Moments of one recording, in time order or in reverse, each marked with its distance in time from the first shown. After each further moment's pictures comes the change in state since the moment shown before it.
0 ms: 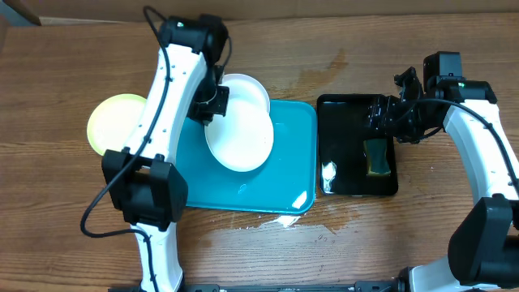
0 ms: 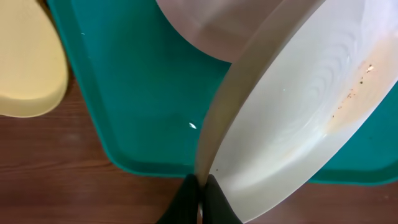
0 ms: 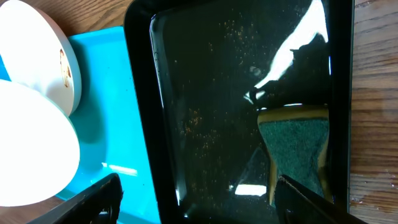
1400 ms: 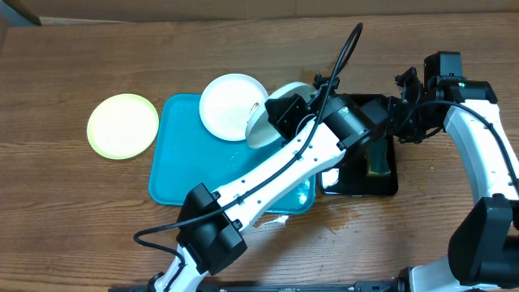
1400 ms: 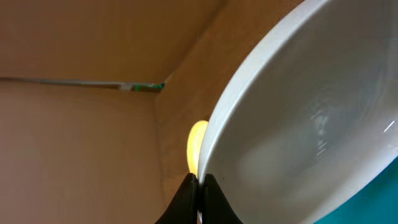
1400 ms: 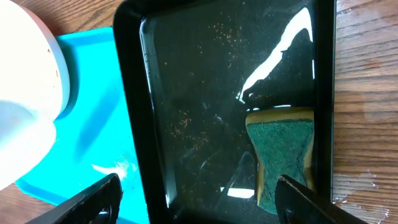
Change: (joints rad) left arm -0.691 -0.003 0.000 0.000 -1.041 -0.288; right arm -0.001 0.000 0.000 0.000 0.034 -0.019
